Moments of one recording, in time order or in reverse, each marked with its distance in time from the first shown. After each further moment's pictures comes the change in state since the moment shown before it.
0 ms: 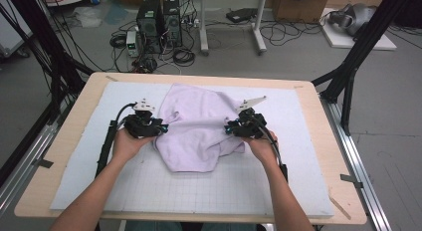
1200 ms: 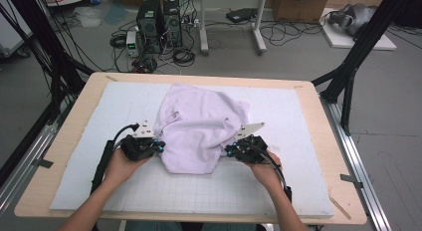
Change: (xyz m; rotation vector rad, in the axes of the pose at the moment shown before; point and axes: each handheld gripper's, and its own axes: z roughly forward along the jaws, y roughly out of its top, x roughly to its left) left arm -0.048 -0.036 -0.022 0.047 -0.037 0.154; right arm 0.048 -0.044 -0.009 0.039 0.048 -0.132
